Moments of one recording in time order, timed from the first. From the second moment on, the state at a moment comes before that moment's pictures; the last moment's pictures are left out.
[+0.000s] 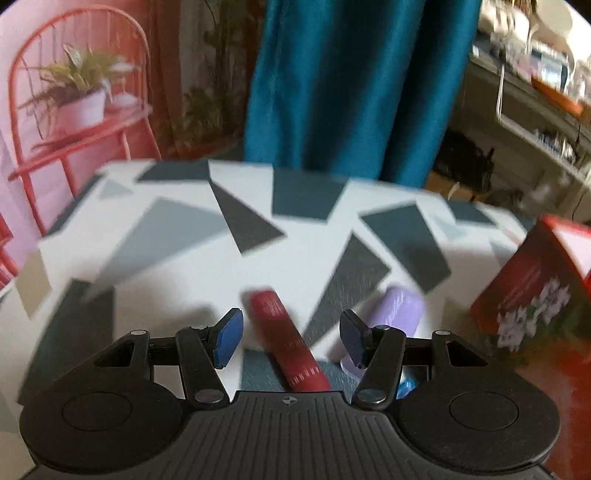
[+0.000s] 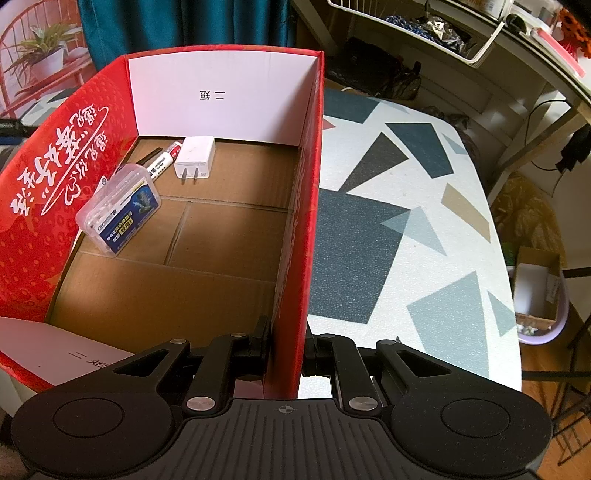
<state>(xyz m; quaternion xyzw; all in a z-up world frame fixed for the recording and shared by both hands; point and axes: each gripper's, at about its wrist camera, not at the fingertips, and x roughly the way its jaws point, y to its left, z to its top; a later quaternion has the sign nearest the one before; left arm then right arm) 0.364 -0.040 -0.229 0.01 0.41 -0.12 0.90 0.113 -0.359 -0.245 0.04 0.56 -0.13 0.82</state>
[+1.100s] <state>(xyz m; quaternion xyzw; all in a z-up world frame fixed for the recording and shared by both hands) 0.261 -0.084 -0.240 -0.01 0.43 -0.26 0.86 0.112 -0.359 -0.243 0.04 0.56 -0.13 0.82</state>
